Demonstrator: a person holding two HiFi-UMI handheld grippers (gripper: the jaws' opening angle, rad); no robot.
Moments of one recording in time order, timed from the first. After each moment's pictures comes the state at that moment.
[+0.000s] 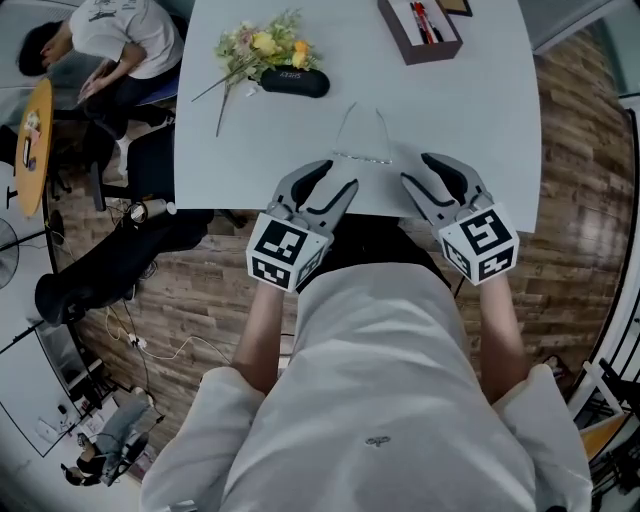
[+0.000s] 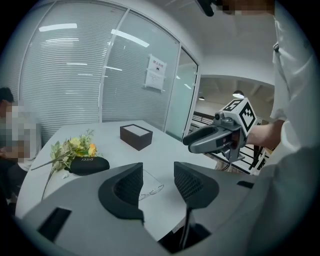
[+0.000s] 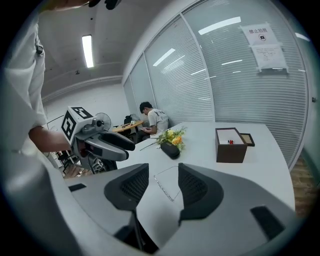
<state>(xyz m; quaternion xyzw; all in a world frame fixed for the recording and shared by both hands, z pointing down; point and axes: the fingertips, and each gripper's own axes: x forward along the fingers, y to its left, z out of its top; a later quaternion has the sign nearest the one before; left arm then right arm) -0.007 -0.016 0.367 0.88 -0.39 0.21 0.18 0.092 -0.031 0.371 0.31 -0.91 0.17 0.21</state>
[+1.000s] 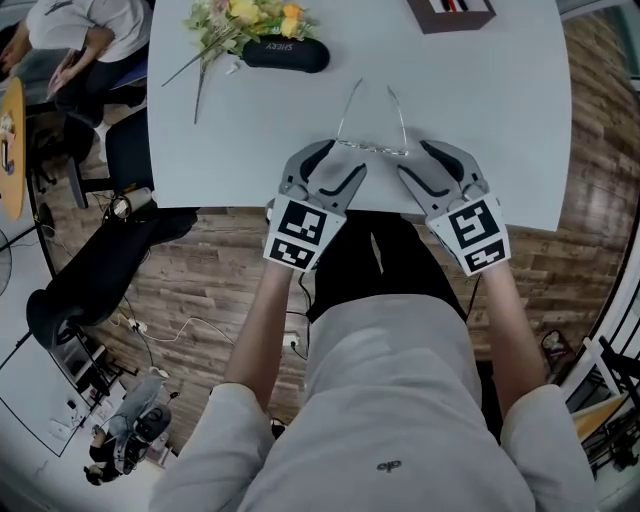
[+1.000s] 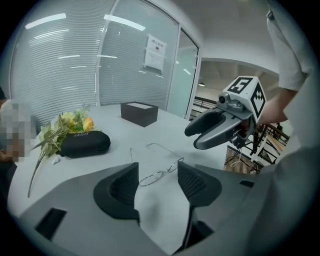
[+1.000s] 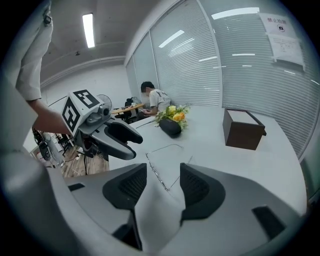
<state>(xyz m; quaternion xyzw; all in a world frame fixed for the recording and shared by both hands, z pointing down) -0.019 -0.041 0.480 0.86 -0.37 0.28 0.19 0.063 -0.043 0.469 0.28 -0.90 0.16 0.30</state>
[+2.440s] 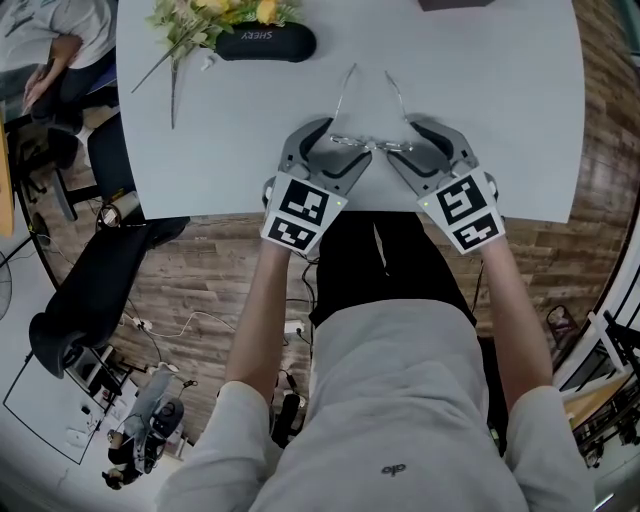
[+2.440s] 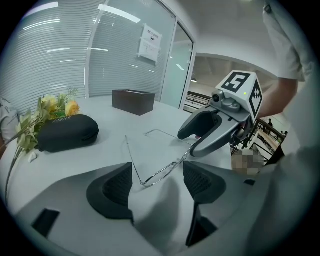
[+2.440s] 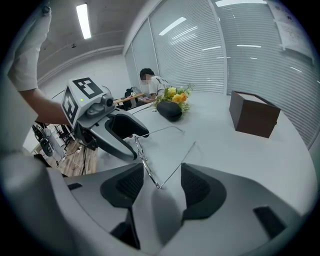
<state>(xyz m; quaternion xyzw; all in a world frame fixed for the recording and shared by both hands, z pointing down) -0.011 -0.061 0.537 0.88 -0.31 0.30 0.19 0.050 -0.058 0.534 0.26 -0.88 0.18 0.35</state>
